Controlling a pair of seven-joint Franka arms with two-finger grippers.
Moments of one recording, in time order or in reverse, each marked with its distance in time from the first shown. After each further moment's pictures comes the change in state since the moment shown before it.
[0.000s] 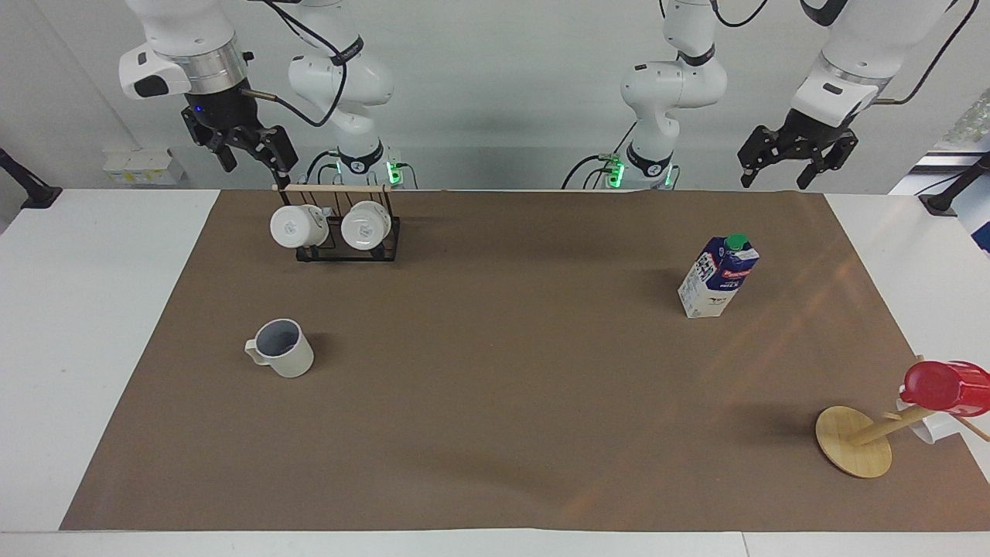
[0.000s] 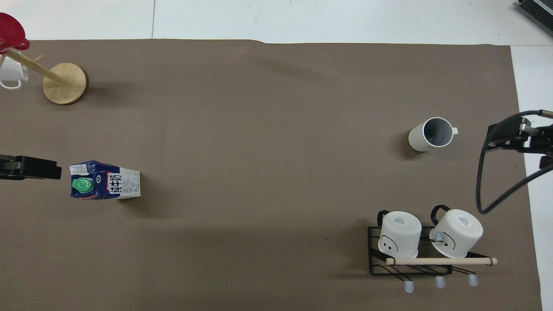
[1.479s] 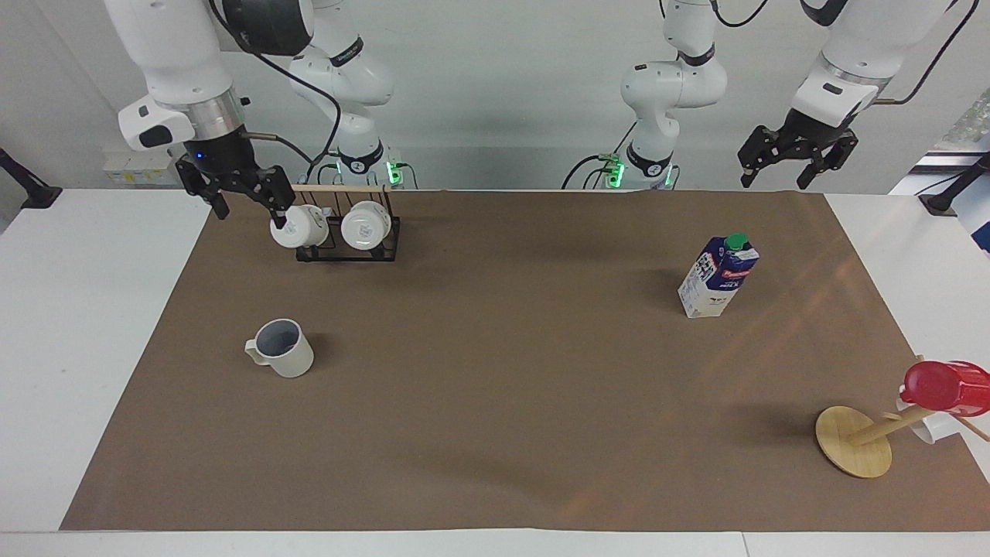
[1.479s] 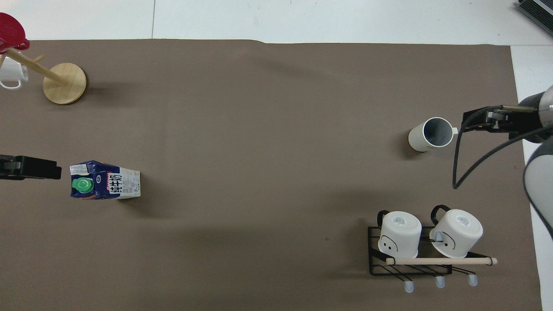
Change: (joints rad) left arm 0.000 0.000 0.000 0.000 0.000 0.000 0.000; right arm -0.030 0.072 -0.003 -0.187 -0.001 0.339 -0.166
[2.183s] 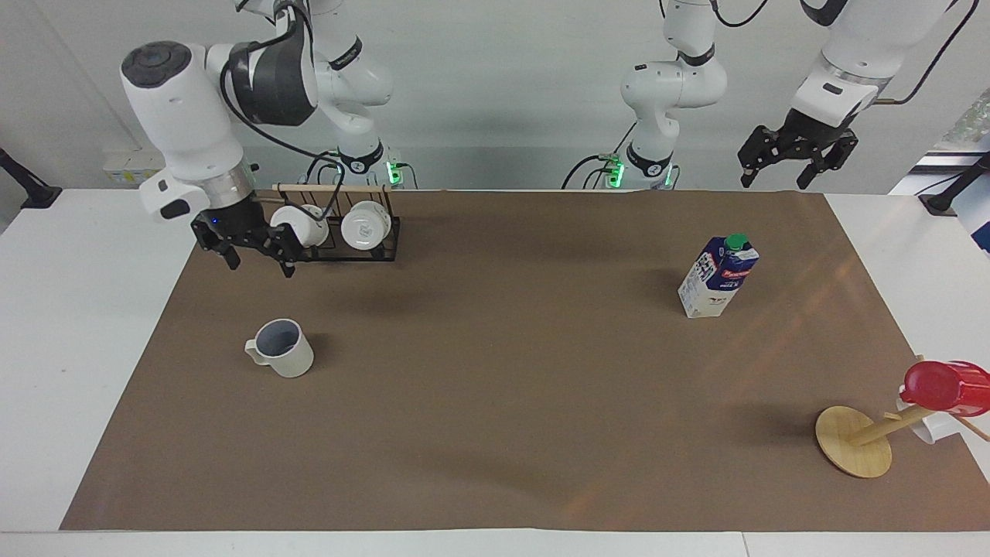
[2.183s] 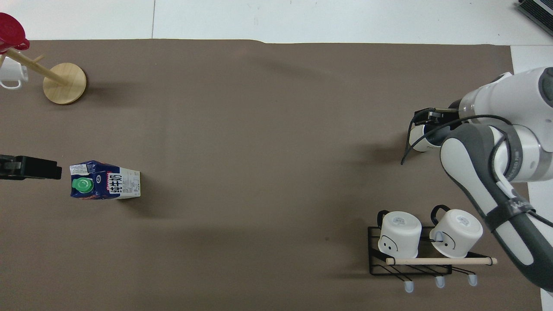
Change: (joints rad) left arm 0.000 0.000 -0.002 0.000 0.000 0.000 0.000; right arm -0.008 0.222 -0.001 -0.177 -0.011 0.431 -0.031
